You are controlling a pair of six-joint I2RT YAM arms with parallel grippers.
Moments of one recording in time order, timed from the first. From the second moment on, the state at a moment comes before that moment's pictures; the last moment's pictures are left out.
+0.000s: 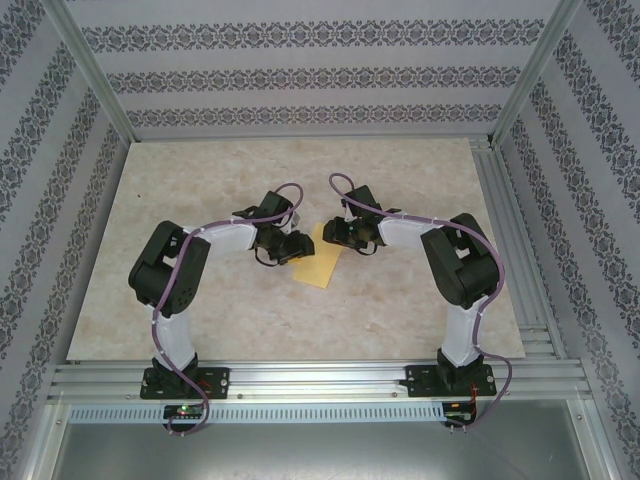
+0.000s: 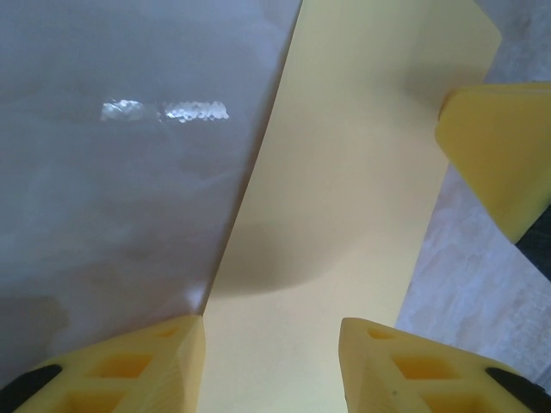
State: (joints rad) left arm -0.50 1.89 1.13 -0.36 0.46 -0.70; right arm 0.50 1.93 1.12 -0.17 -0.27 0.59
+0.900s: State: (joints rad) left arm -0.50 1.91 1.15 -0.39 0.46 -0.68; right arm 0.49 1.94 1.12 -0.16 -0.29 0.59
